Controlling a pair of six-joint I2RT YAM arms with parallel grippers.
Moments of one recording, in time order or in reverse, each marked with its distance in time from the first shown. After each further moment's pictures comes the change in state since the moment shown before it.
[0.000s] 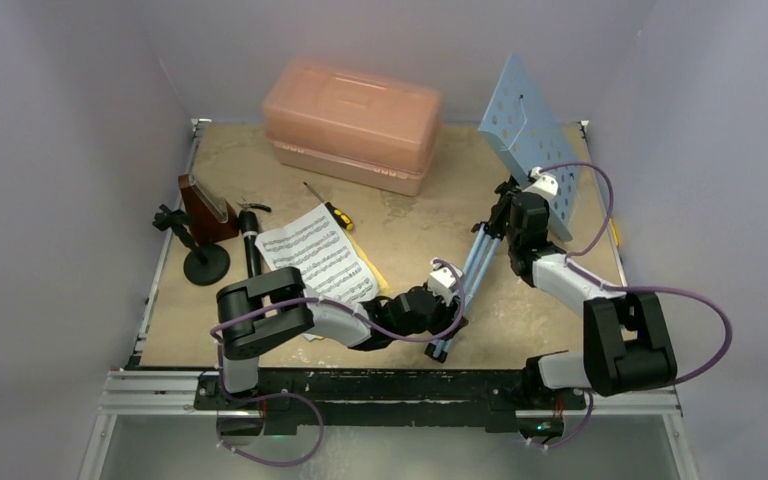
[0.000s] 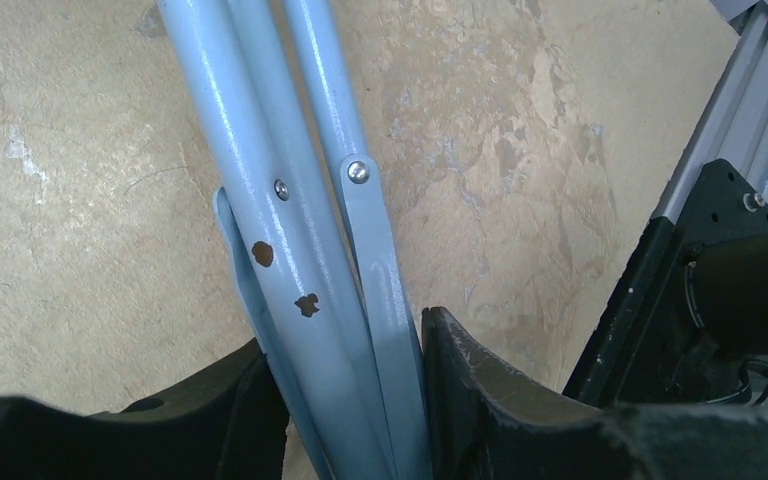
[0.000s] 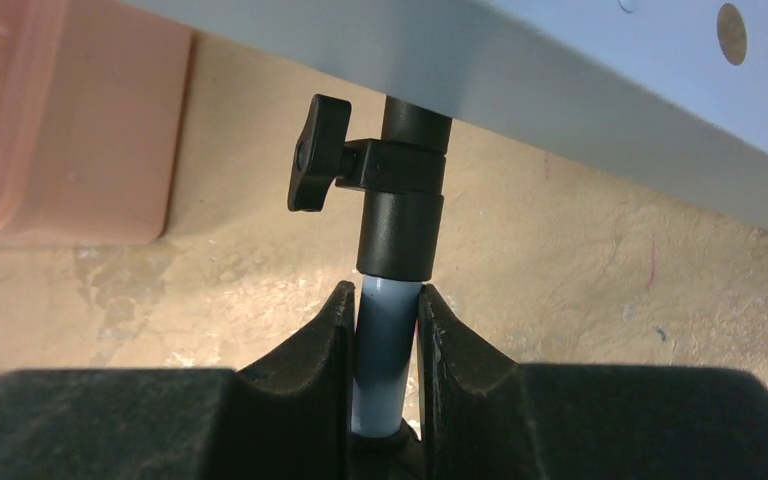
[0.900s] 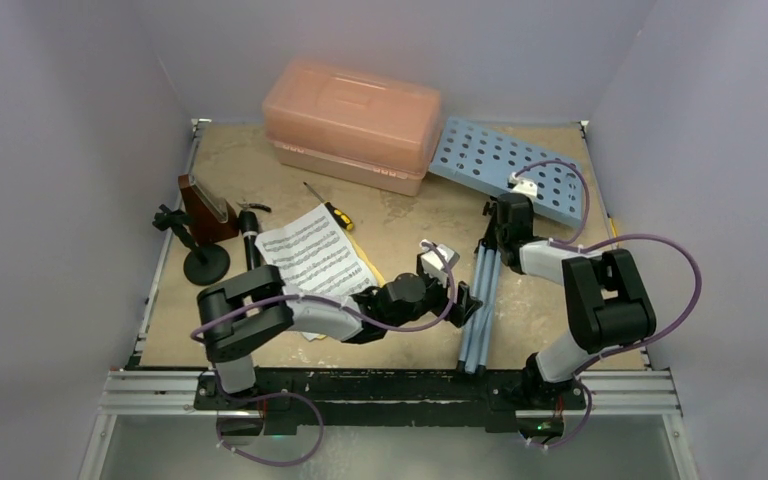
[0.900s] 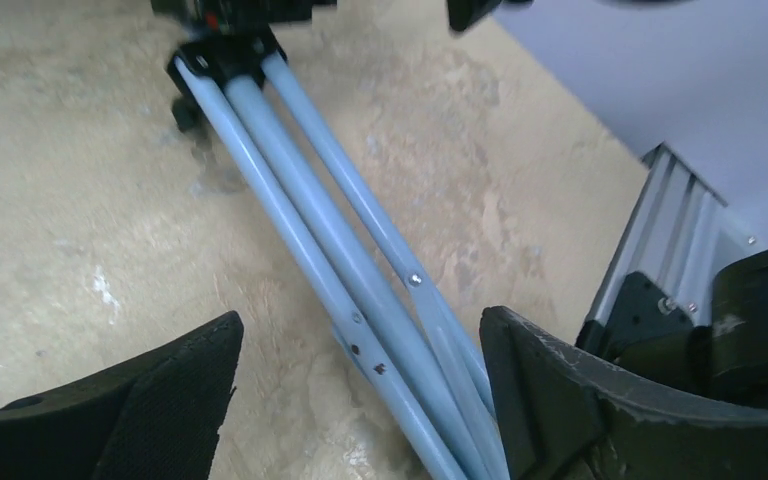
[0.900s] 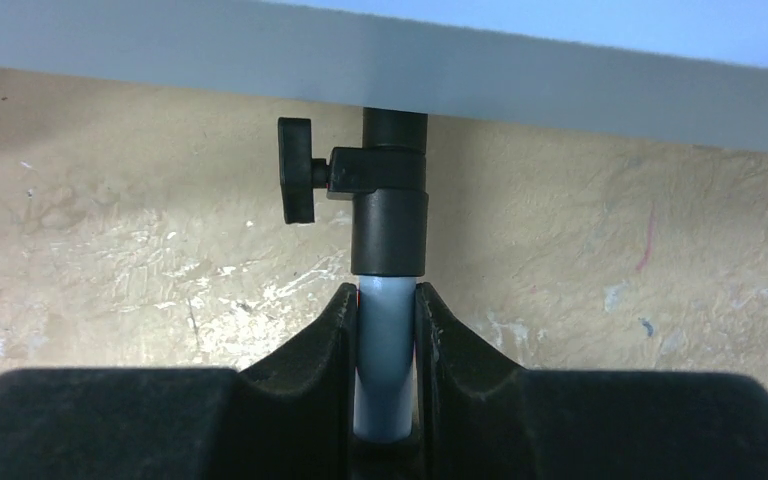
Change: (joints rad) left arm 0.034 -0.051 0.008 0.095 -0.013 0.010; right arm 0.001 0.242 0.057 -0.008 0.027 -0.117
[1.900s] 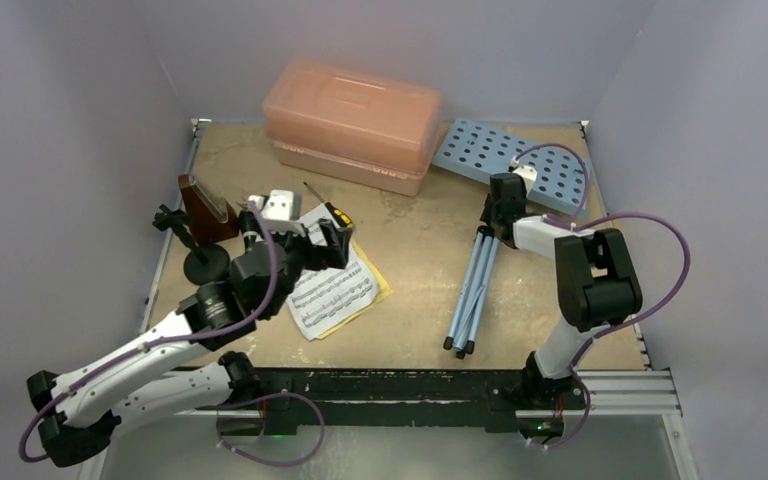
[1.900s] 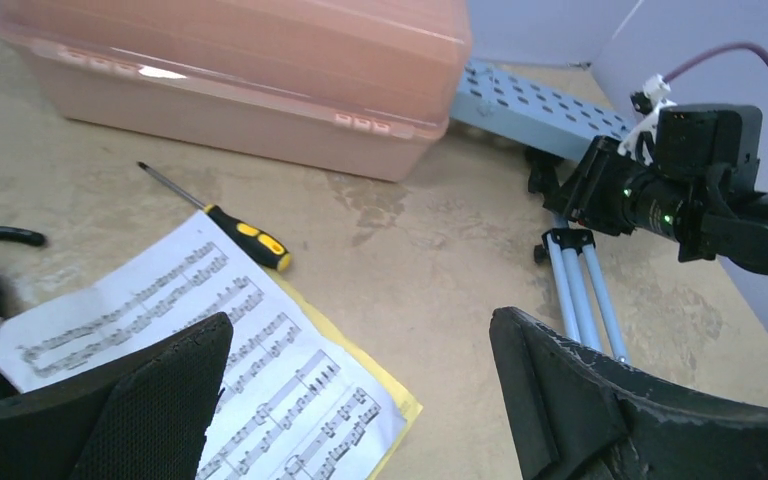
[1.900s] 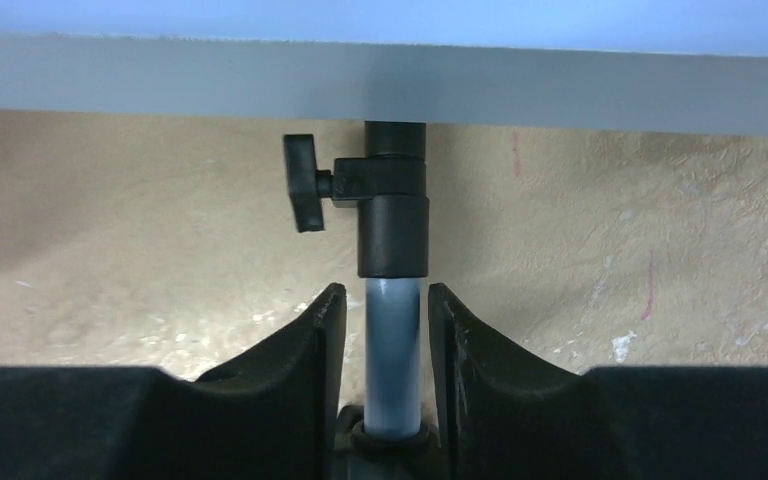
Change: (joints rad) left arm 0.242 -1.007 -0.016 -0.951 -0.435 0.047; right arm 0.000 0.152 0.222 -0.210 0.100 0.074
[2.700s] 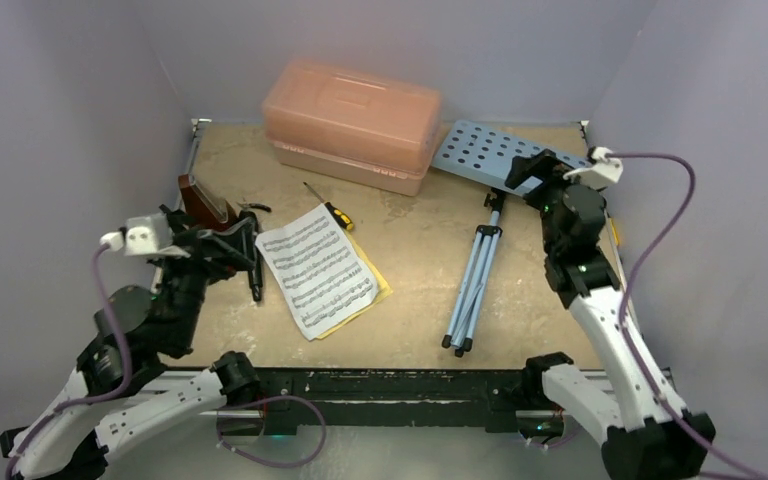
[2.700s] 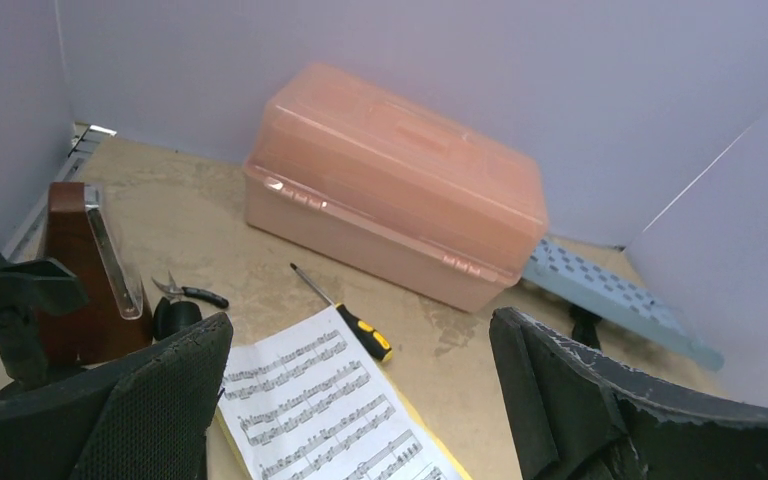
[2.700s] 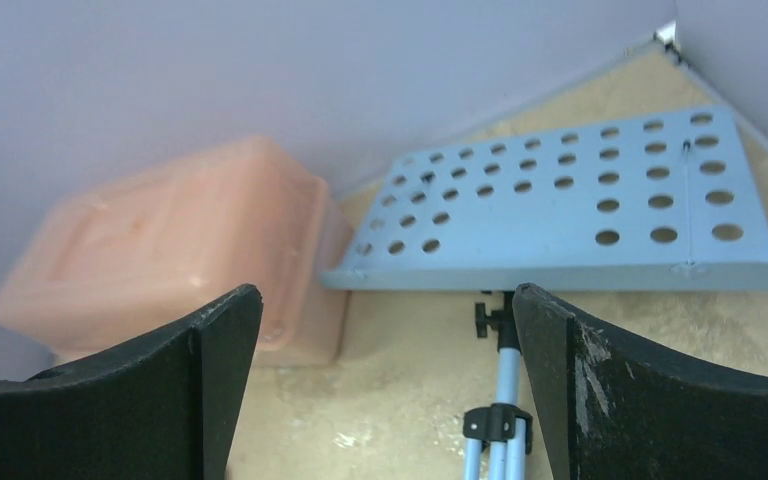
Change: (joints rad) left arm 0.000 -0.402 0.135 -0.243 -0.277 0.148; right arm 0.000 -0.778 -0.063 -0.071 -0.039 0.055
